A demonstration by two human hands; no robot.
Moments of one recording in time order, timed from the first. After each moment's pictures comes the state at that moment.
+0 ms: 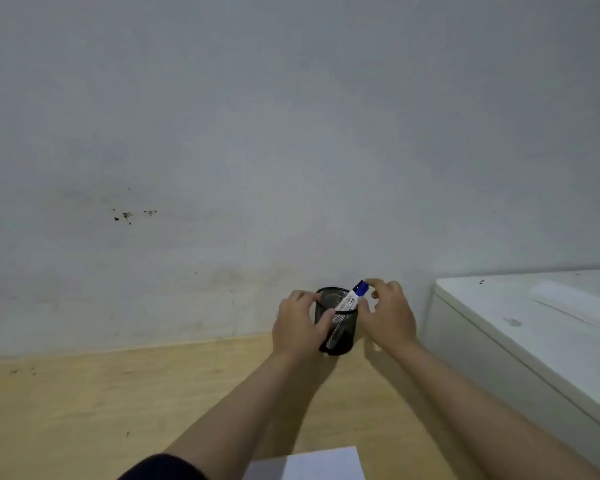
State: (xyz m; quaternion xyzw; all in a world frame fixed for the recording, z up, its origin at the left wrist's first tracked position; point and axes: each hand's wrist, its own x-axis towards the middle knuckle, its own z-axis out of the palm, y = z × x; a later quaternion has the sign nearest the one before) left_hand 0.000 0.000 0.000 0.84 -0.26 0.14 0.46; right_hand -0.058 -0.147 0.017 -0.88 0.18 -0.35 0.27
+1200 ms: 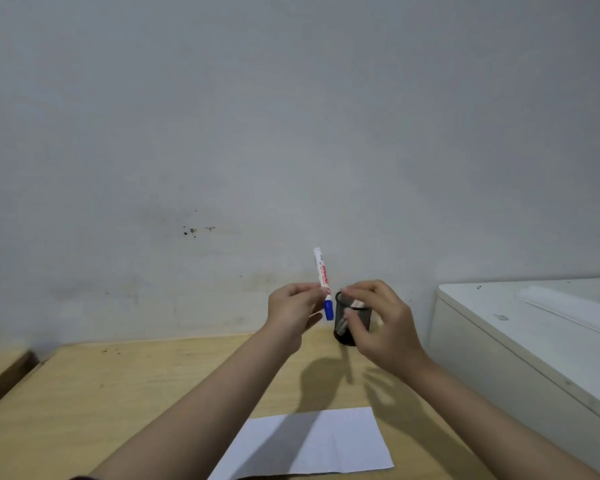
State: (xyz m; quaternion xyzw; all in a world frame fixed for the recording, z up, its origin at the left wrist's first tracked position) left_hand -0.108 0.100 0.105 0.60 -0.09 -0.13 0.79; right_hand -0.174 -0.036 0.075 -0.80 -0.14 -0.49 0.30
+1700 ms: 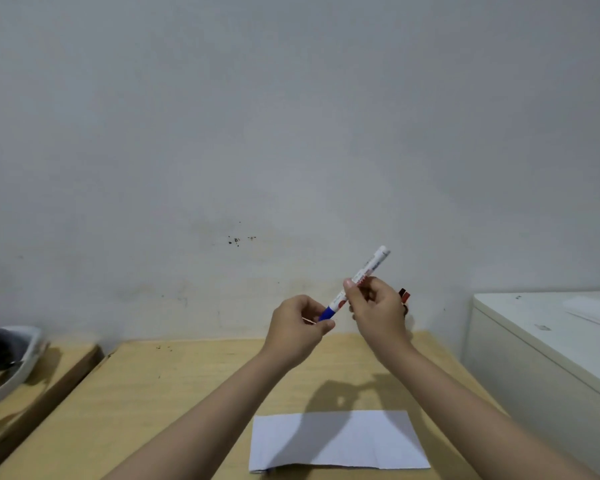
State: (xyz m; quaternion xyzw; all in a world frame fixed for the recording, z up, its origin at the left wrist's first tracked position) left_hand -0.131 0.169 0.100 0.80 -0.20 0.07 0.56; right_hand -0.156 0.037 0.101 -0.71 0.00 -0.37 0.60
